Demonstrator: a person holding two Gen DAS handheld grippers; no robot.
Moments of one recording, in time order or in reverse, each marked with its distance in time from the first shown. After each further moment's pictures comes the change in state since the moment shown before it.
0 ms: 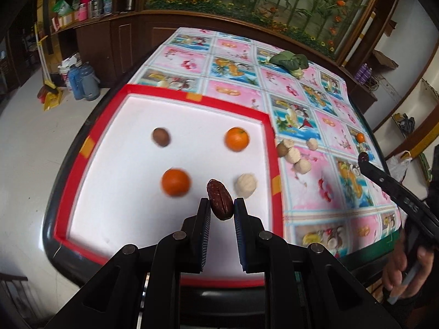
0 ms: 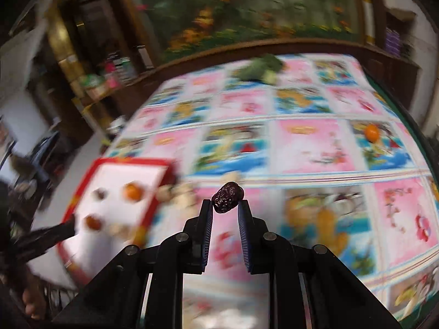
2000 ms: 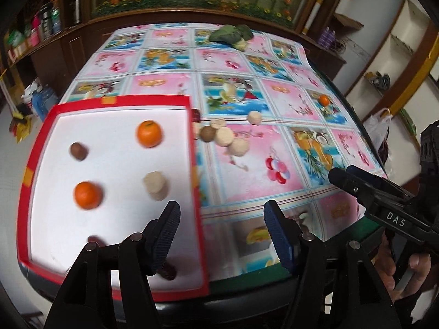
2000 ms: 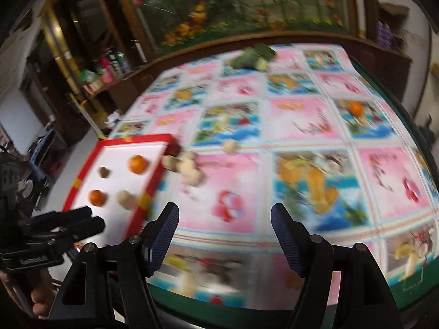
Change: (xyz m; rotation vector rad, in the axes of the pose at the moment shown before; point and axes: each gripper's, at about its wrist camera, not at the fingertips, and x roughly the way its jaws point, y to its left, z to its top) left arm 0.046 -0.092 0.009 0.211 0.079 -0.108; right arm -0.017 -0.039 -0.037 0.101 0.068 -0.102
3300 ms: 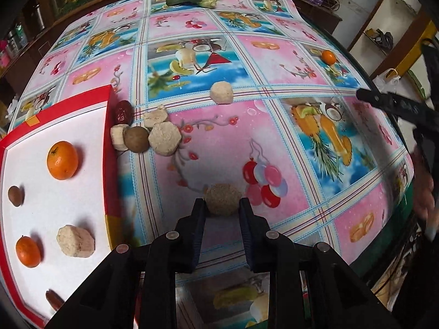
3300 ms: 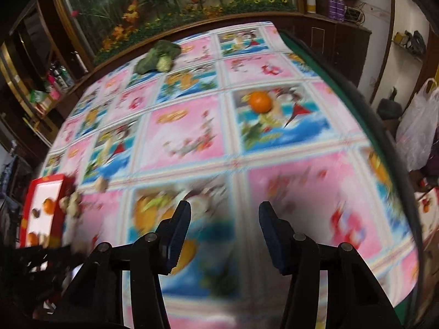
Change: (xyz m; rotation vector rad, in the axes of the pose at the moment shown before) left arm 0.127 -0.047 0.045 0.111 0.172 0.028; right arm 0.041 -0.148 0.071 0.111 0.053 -0.216
